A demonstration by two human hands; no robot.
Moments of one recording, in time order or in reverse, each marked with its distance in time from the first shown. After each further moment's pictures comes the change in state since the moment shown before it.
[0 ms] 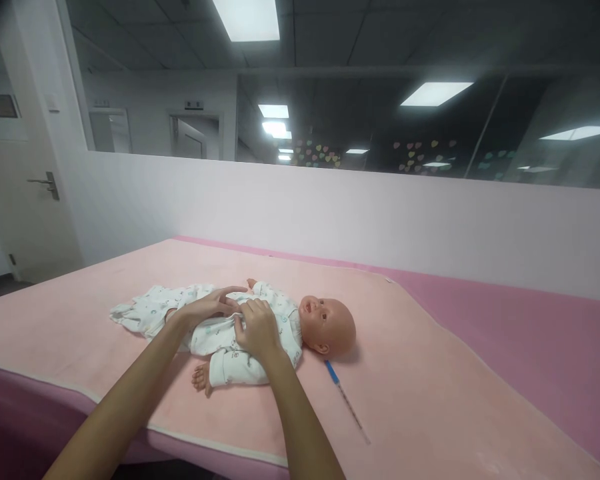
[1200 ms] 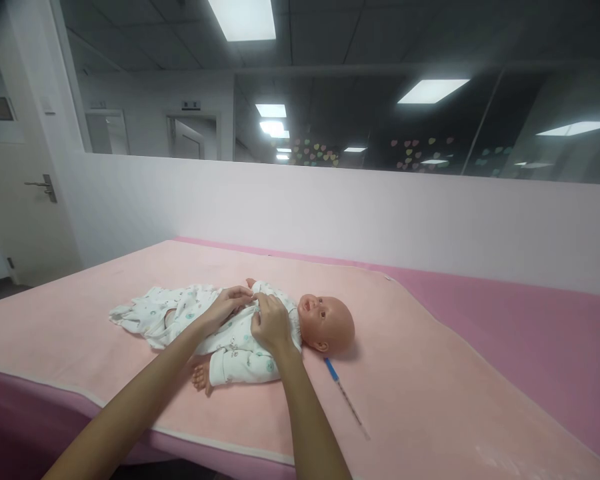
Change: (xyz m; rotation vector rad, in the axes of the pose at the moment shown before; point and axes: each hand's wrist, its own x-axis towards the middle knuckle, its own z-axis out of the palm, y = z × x) left_hand 0.038 -0.024 0.027 -0.057 0.302 0.213; right_hand -0.003 0.022 -0.016 0.059 0.013 0.151
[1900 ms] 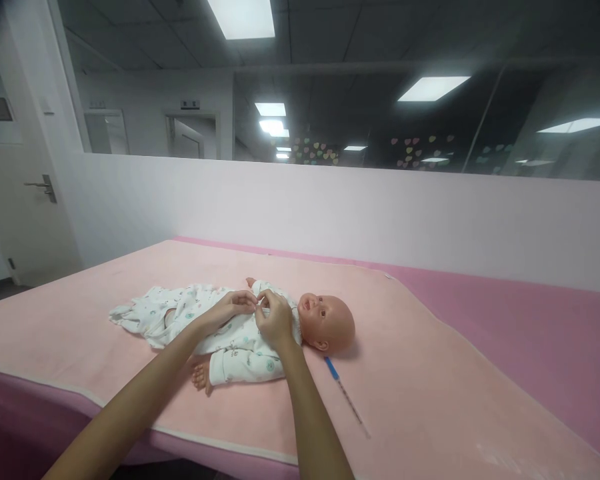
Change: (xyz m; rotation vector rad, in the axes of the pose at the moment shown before) left_hand -0.005 0.003 0.000 0.020 -0.220 0.007; right_hand 0.005 0.006 -0.001 0.212 0.062 0.150
